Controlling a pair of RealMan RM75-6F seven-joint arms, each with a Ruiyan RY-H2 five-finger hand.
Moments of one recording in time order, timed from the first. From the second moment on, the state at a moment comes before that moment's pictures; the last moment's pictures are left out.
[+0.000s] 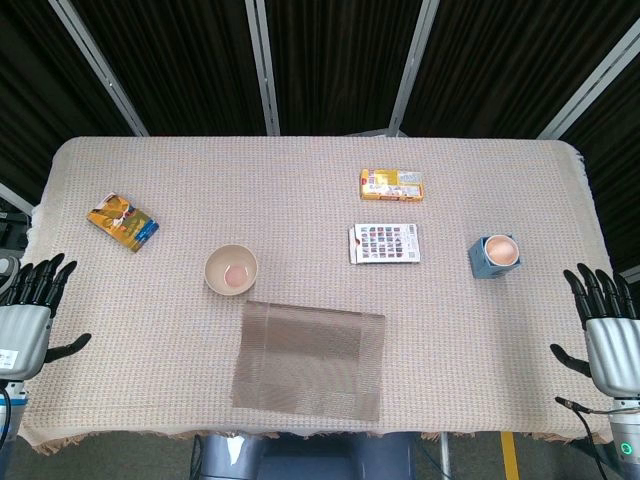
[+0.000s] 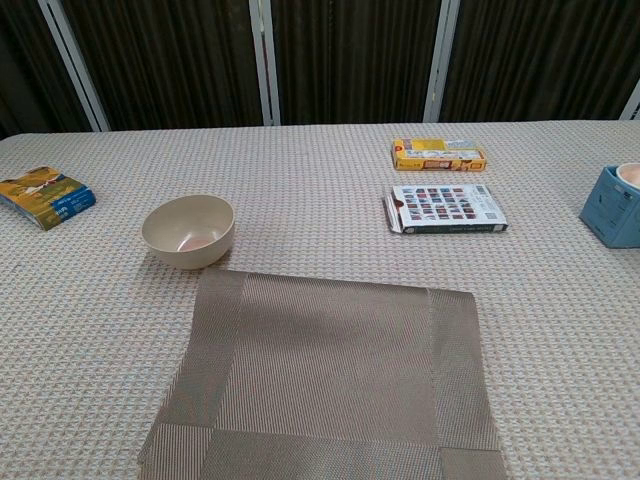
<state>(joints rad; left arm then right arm) -0.20 -1.11 0.01 -1.73 1.45 1.54 0.17 0.09 -1.00 0.09 -1.76 -1.48 1.52 -0.21</state>
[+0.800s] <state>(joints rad) -0.50 -1.34 -0.09 -1.48 1.46 1.10 0.19 0.11 -0.99 0.12 -1.76 -1.41 1.47 -0.17</state>
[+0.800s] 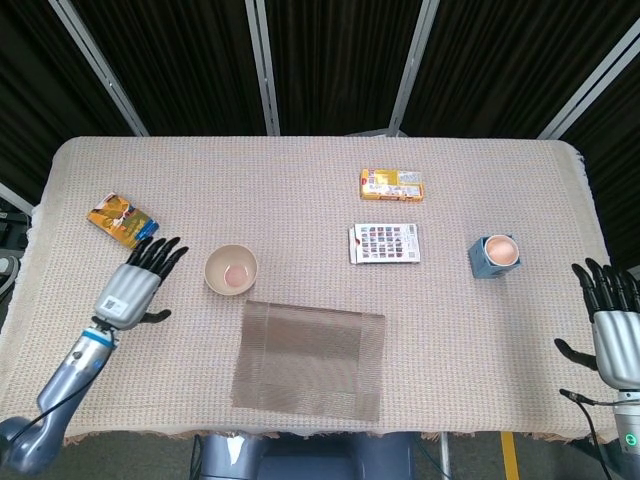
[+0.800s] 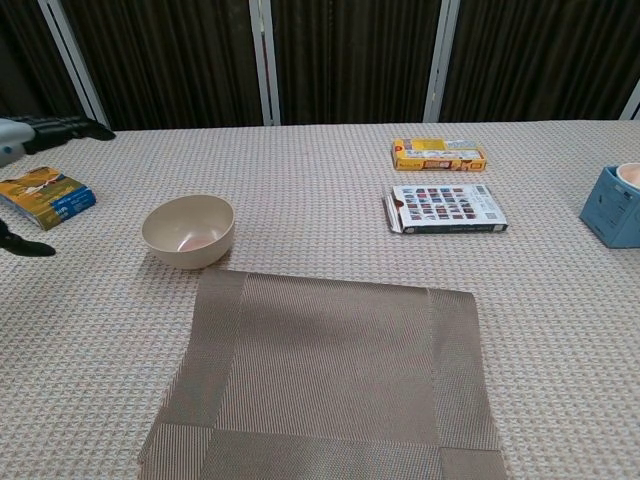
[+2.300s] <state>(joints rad) -0.57 -1.55 -0.08 -1.00 1.44 1.07 -0.01 0.13 -0.98 0.12 -1.75 -1.37 1.42 -0.16</state>
